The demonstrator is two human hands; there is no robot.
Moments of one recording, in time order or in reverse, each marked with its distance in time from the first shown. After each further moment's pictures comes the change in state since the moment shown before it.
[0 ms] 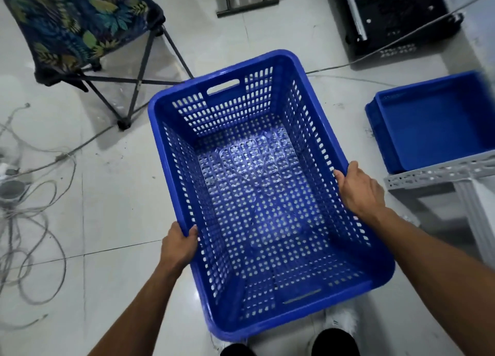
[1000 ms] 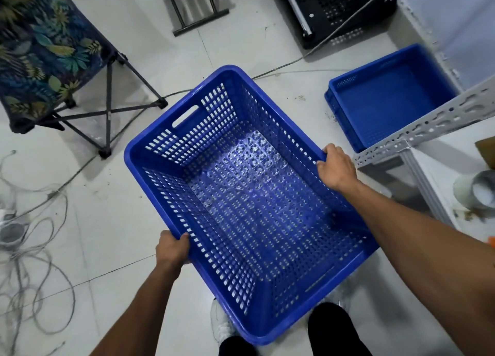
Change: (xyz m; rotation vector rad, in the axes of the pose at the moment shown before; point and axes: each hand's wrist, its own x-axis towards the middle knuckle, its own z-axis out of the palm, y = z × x) left_hand -0.020 0.029 0.020 -0.075 0.002 -0.085; right_hand 0.006 0.046 -0.041 0.315 -0.049 0.099
